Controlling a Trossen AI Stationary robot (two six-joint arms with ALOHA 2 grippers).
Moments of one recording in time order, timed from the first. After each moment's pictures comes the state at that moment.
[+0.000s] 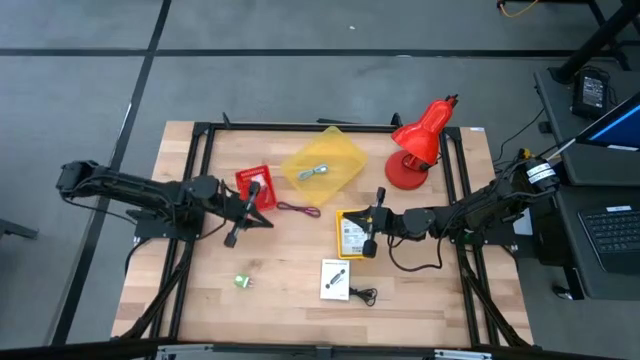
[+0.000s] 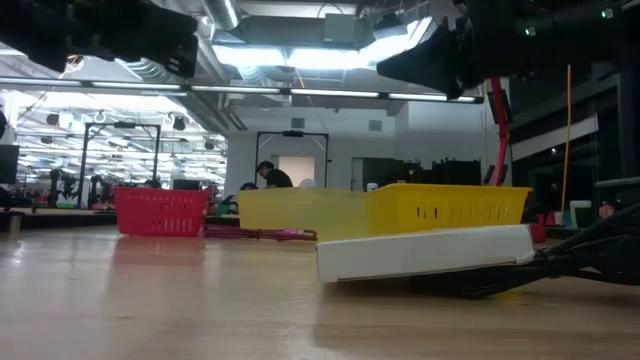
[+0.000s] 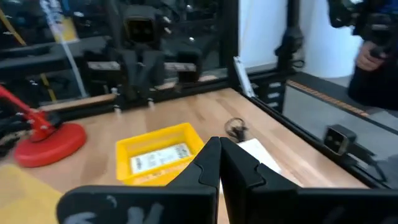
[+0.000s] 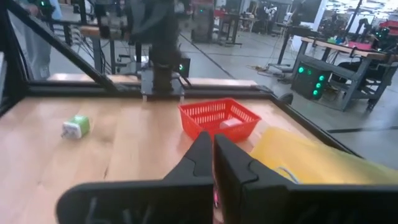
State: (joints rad) left arm -0.04 0.77 0.28 0.40 0.26 0.10; right arm 0.31 1.45 0.49 0.88 0.55 -0.06
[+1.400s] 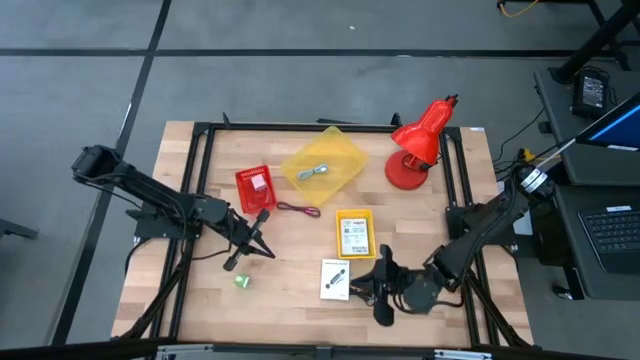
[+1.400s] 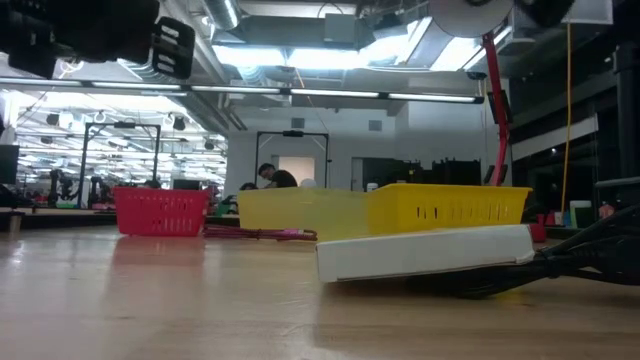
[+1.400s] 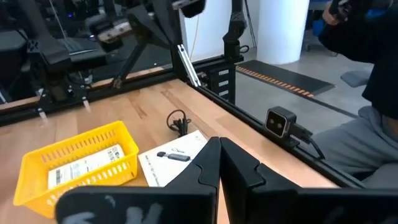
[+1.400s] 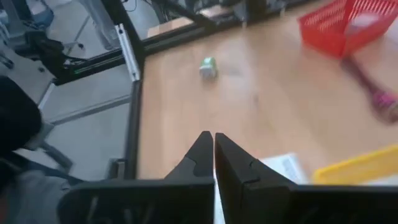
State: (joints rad) left arm -0.29 1.05 0.28 0.63 0.20 0.10; right arm 0.75 1.54 0.99 -0.01 0.68 0.71
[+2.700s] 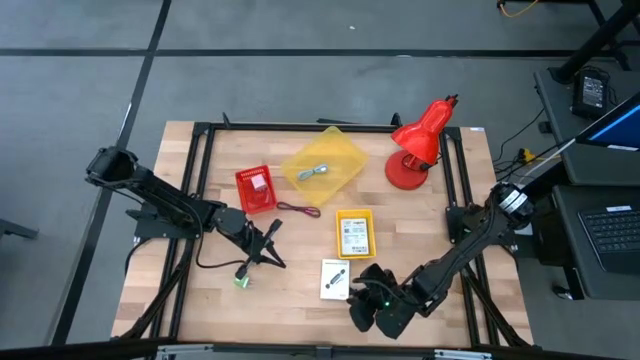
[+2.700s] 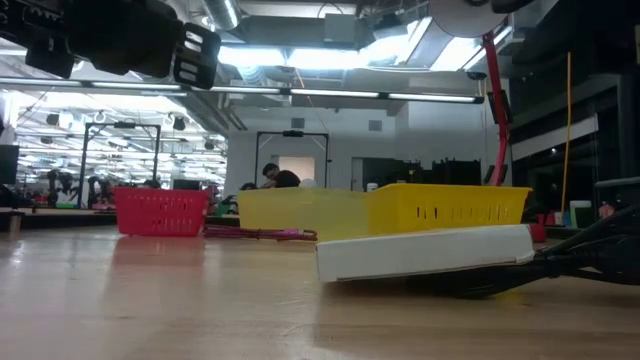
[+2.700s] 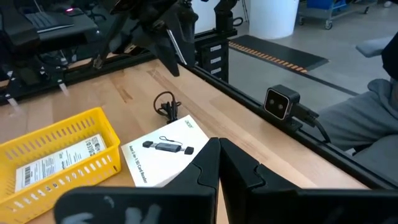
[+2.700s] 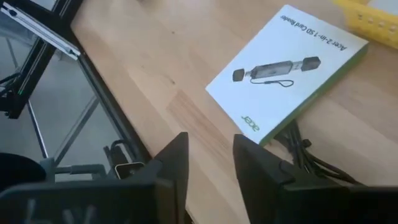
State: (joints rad) left arm -0.31 1.27 0.39 0.63 0.20 0.14; right arm 0.74 1.79 1.24 -0.40 0.50 1.51
